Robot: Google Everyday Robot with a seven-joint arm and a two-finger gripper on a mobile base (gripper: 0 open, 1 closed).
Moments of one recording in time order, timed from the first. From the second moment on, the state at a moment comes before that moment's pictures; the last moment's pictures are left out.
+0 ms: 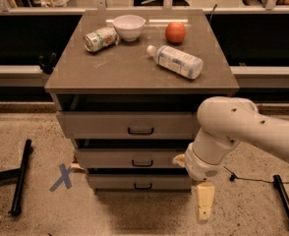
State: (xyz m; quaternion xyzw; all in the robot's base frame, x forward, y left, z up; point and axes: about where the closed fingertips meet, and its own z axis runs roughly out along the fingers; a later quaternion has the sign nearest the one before) arm 0.386 -0.120 0.646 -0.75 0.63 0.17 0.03
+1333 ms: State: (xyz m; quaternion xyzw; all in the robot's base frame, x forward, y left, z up) arm 0.444 -0.205 0.461 -0.79 0.59 0.17 0.04
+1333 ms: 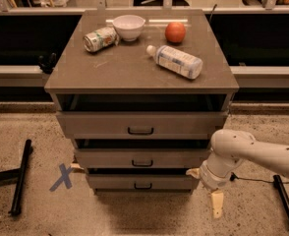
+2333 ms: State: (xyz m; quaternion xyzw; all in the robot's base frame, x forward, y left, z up) arm 0.445 -0.206 0.380 -0.81 0.55 0.18 0.06
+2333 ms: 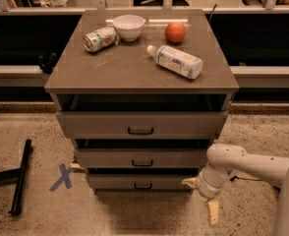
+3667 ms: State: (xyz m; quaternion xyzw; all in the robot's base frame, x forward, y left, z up) arm 0.492 -0.214 0.312 -0.81 0.56 0.12 0.09
